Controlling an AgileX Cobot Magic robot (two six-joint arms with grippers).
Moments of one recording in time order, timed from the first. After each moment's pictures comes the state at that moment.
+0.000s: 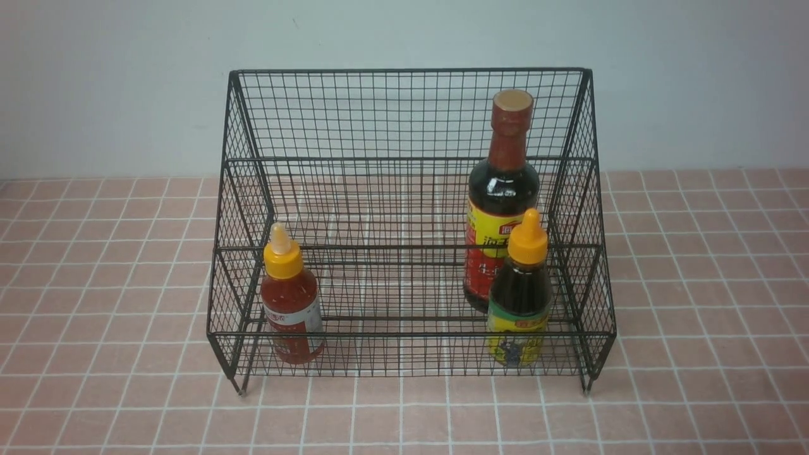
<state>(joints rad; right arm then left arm) -0.02 -0.01 0.02 0.19 0.39 -0.14 -0.51 0.16 -0.56 -0.42 0.13 0.47</state>
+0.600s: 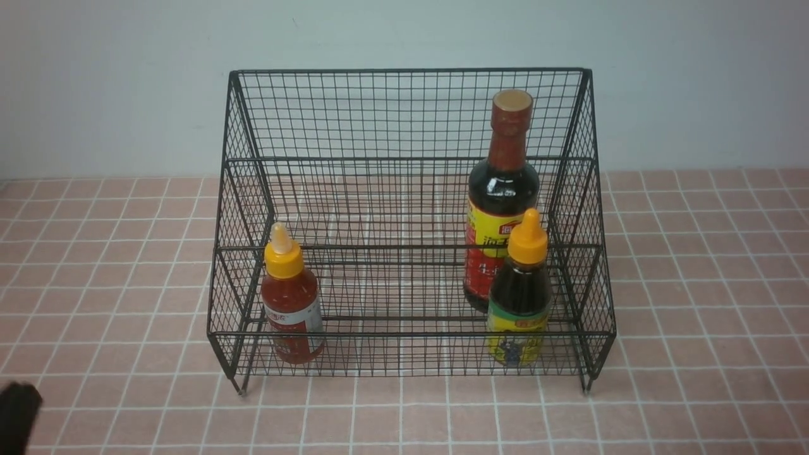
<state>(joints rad) -0.02 -0.01 0.02 0.19 0.39 -0.14 -0.14 -0.01 -0.01 -0.09 0.14 0.13</state>
